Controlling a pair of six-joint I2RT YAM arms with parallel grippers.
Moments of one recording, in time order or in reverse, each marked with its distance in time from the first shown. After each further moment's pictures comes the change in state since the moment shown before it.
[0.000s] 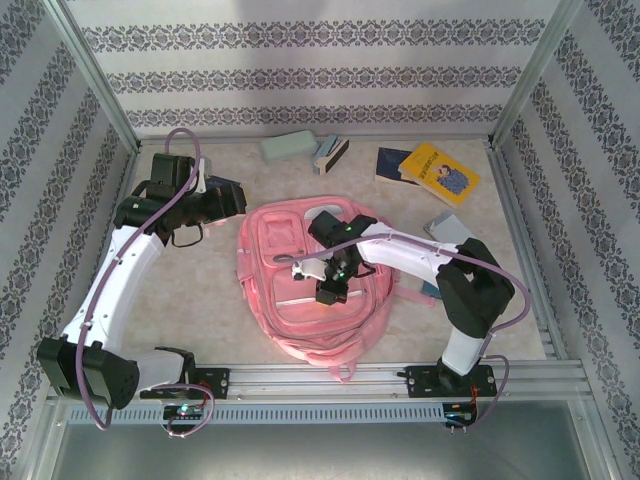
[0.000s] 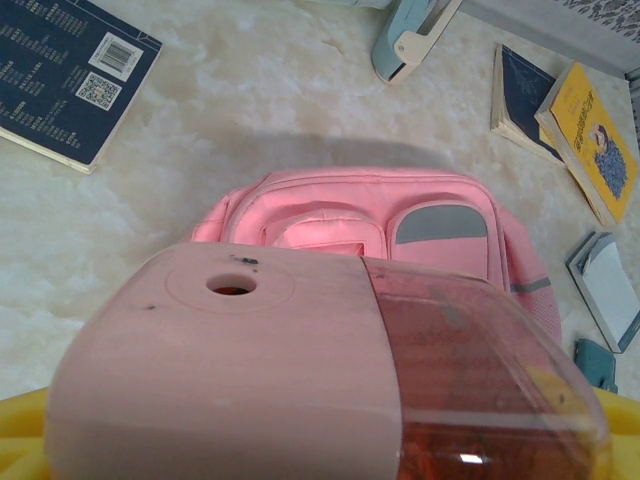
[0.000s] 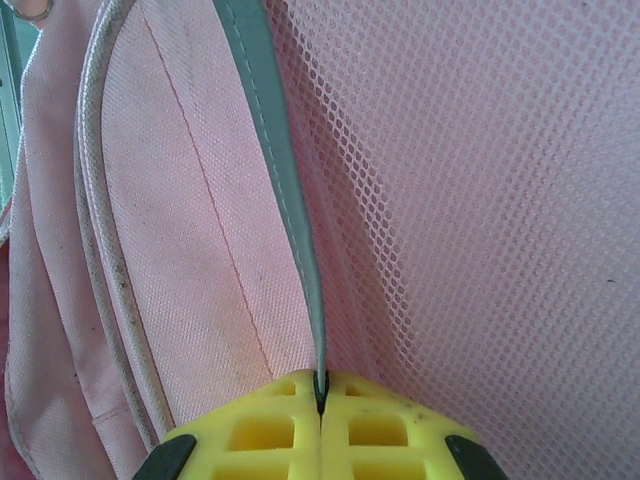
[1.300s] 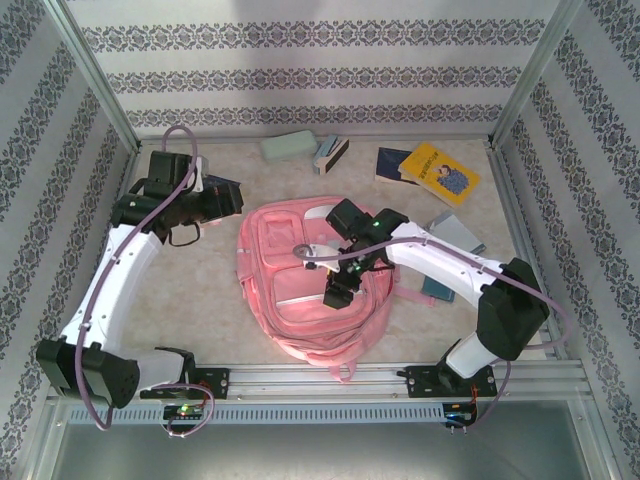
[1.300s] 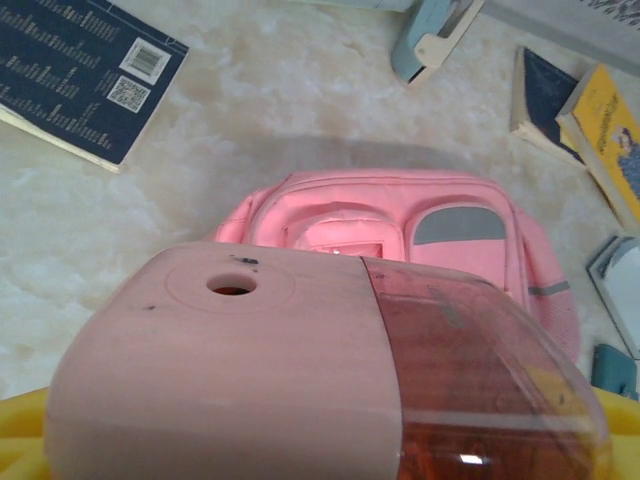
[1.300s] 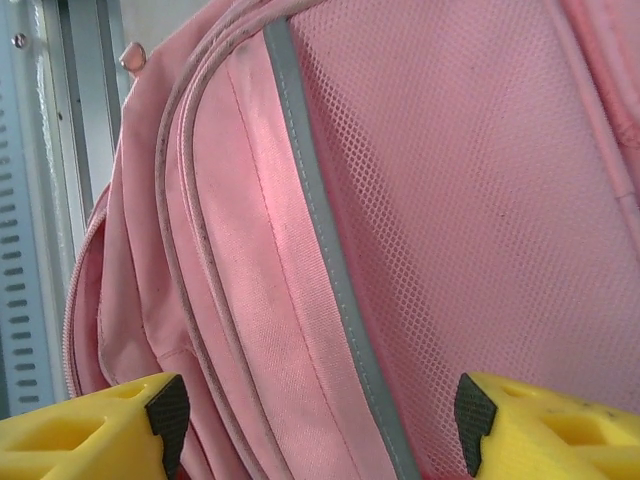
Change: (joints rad) left arm 0.005 0.001 0.035 -0.048 -0.030 0.008; right arm -0.042 -0.196 -0.023 -0.052 0.013 0.004
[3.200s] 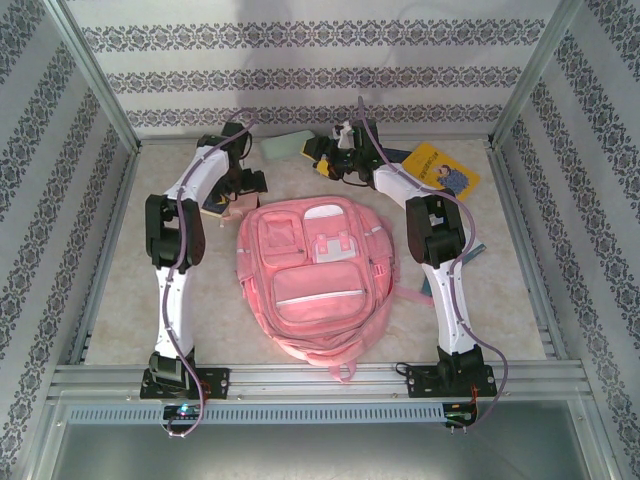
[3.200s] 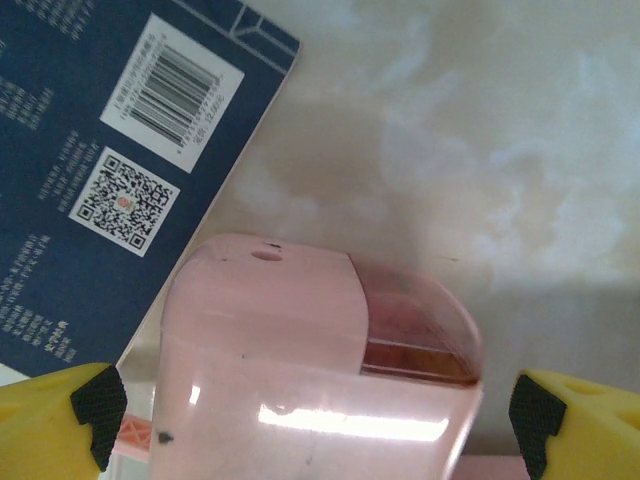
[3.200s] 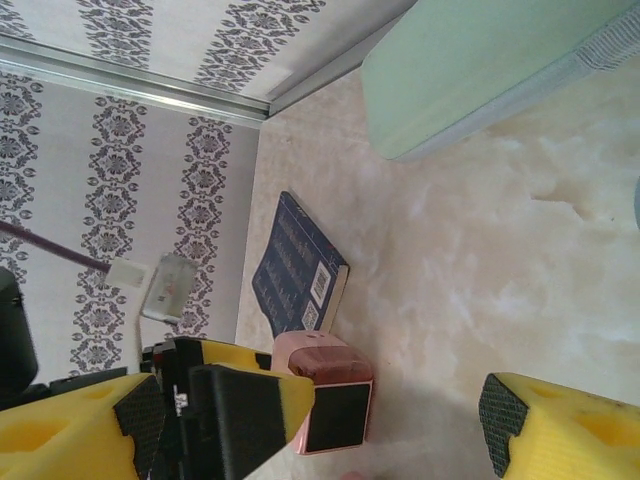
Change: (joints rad) left arm 0.003 1.064 0.743 -0.203 -0.218 0.006; right arm -0.443 0.867 0.739 0.988 -0.322 1.468
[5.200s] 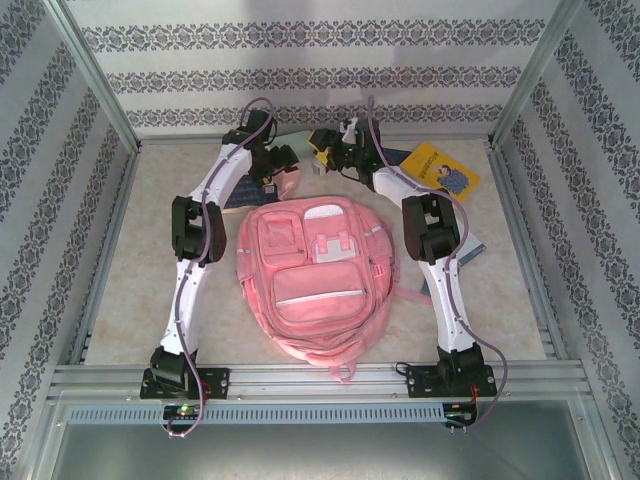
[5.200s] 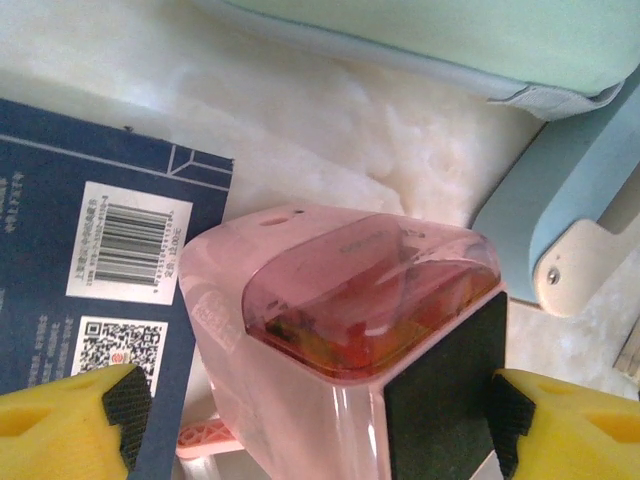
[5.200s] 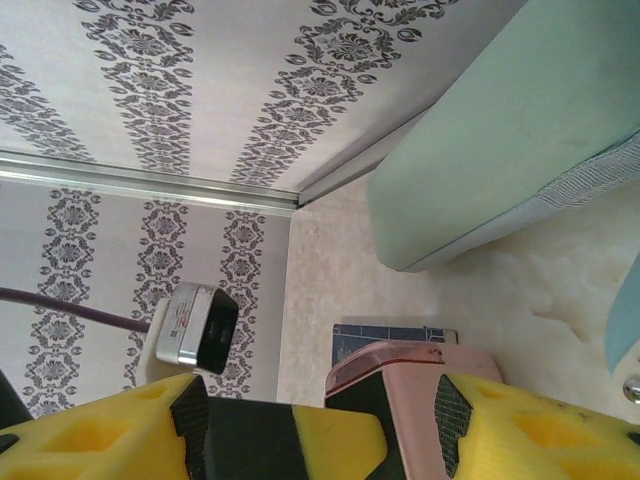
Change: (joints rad) left arm -0.082 0.212 0.335 0.159 0.198 -0.345; right arm -0.027 0.097 0.059 0.229 0.082 0.217
